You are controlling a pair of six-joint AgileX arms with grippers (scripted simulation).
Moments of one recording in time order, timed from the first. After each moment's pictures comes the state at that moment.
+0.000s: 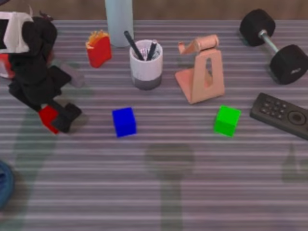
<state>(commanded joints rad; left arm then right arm) -0.13 2.25 1.53 -0.85 0.00 0.58 0.00 0.00 0.00 0.00 0.00 0.00</state>
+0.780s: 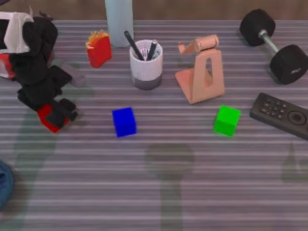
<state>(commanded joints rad) -0.13 2.25 1.53 -0.85 0.00 0.58 0.00 0.00 0.00 0.00 0.00 0.00</state>
